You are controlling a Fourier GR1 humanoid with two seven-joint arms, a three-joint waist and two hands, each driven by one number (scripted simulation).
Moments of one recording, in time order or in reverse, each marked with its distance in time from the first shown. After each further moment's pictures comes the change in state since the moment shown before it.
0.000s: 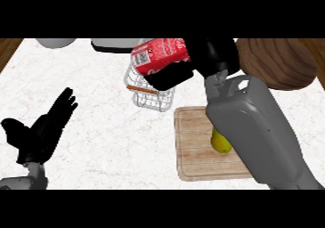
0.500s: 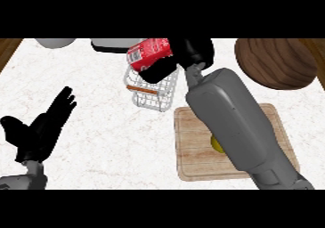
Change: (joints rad) left arm -0.012 -0.007 0.024 0.009 -0.010 -0.023 0.007; right arm -0.060 0.072 -0.033 0.253 0.055 -0.064 -0.086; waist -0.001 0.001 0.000
